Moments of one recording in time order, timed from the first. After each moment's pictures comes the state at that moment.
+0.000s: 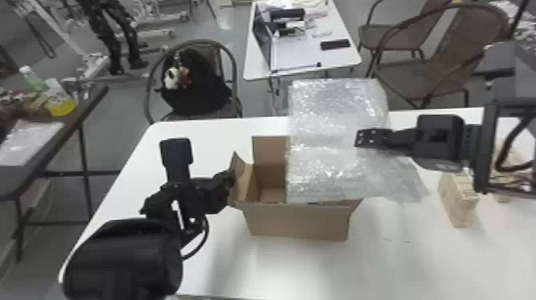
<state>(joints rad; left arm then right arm) 0.09 0.00 0.19 -2.00 -0.01 0.81 -0.38 -0.28 -0.24 0.01 -1.88 -1.64 1.28 -0.29</state>
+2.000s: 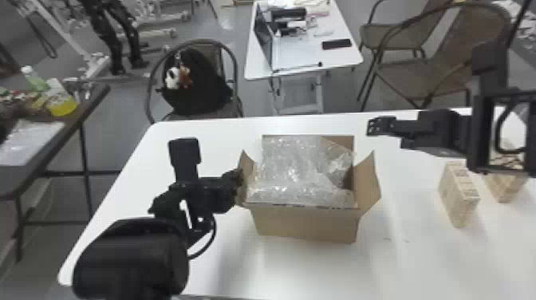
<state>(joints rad) 0.08 0.00 0.17 -1.98 0.02 0.79 -0.37 -0.39 -0.18 -0.04 -1.77 -1.27 1.38 -0.24</state>
